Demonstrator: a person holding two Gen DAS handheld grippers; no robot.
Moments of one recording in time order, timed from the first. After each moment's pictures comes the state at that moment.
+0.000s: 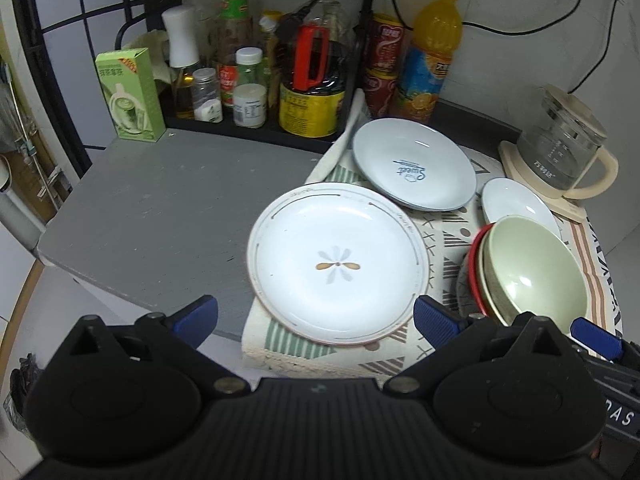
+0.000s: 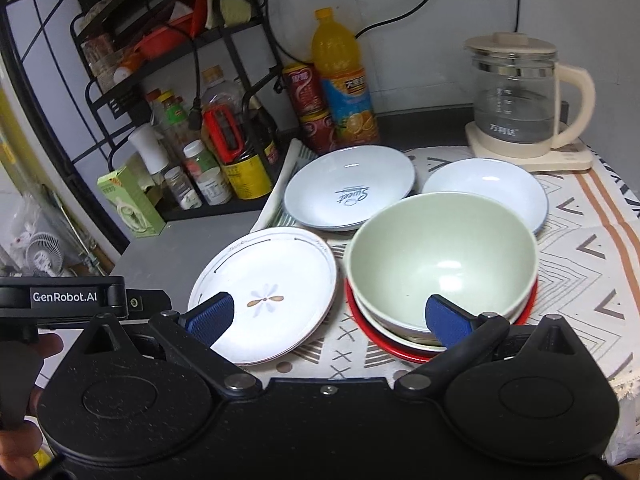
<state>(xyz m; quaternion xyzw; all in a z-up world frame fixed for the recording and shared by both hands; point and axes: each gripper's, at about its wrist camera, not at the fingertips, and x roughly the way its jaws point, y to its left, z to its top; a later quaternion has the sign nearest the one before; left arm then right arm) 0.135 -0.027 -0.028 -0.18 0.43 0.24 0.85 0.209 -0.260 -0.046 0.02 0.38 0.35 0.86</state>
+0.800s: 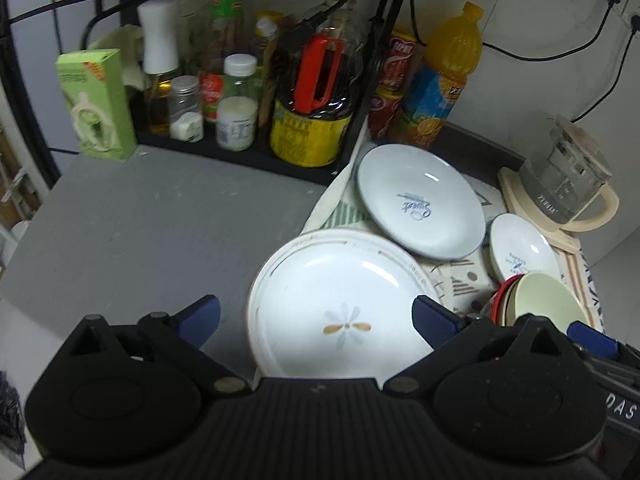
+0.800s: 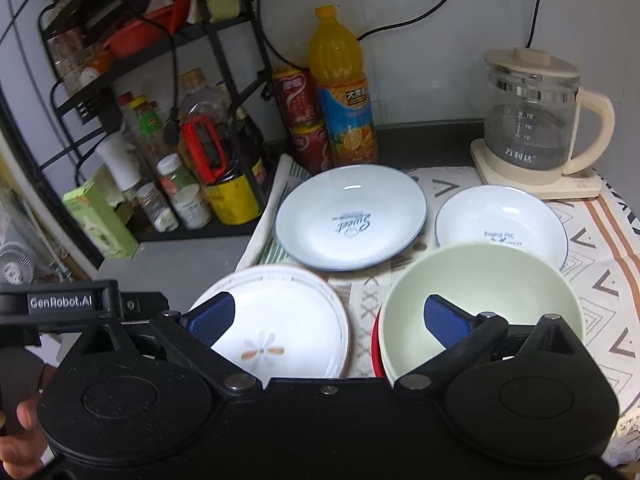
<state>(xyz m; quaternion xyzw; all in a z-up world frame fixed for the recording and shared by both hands) 0.184 0.053 -0.042 -0.21 0.42 0.19 0.86 0.250 -0.193 -0.039 0.01 0.38 0.29 0.88</state>
